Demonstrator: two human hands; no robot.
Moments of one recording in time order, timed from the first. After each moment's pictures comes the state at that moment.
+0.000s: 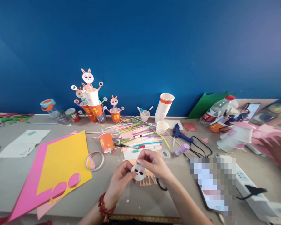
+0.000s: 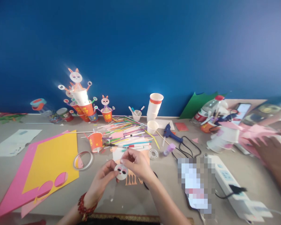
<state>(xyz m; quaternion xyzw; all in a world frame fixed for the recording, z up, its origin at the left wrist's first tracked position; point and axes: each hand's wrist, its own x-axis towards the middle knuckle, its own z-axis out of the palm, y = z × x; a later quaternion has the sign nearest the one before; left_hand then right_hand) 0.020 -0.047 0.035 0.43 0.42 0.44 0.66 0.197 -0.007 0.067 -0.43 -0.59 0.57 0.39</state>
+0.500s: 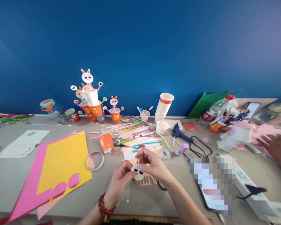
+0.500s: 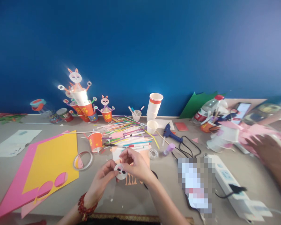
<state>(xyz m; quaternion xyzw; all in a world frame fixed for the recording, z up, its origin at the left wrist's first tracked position) 0.021 -0.047 0.033 0.43 0.41 0.45 0.66 0.196 -0.011 0.074 -0.41 -0.59 0.59 0.38</state>
